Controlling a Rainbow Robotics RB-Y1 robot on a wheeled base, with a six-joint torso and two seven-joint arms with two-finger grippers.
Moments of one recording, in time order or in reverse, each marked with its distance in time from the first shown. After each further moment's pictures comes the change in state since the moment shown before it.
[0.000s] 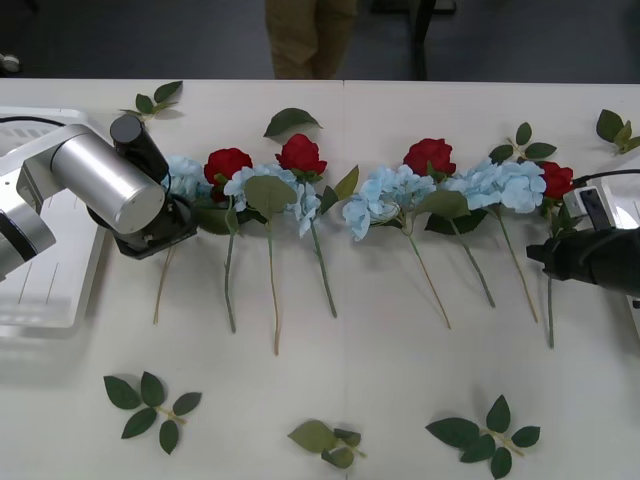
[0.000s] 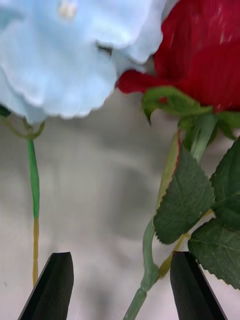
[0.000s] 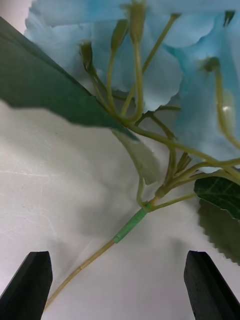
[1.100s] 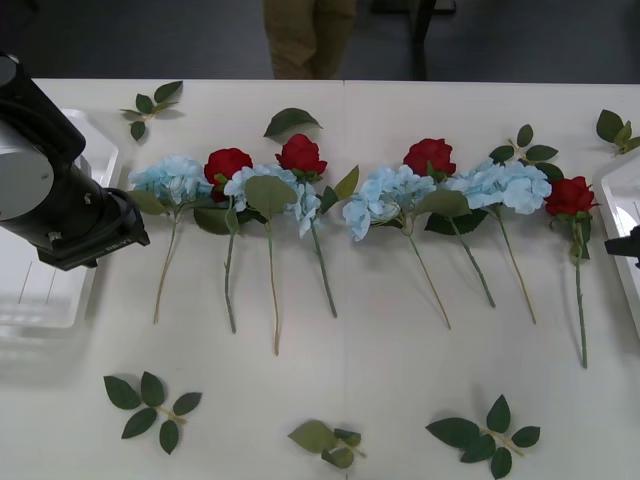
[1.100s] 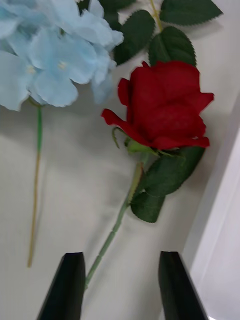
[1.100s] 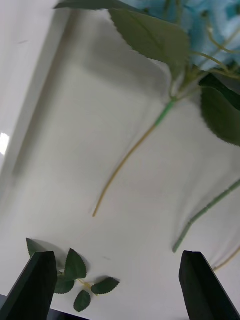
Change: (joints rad) right arm 0.083 -0.210 -0.227 -0.123 -0.147 0.362 0.120; left arm 0.188 0.277 0.290 -0.518 0.236 0.307 0.002
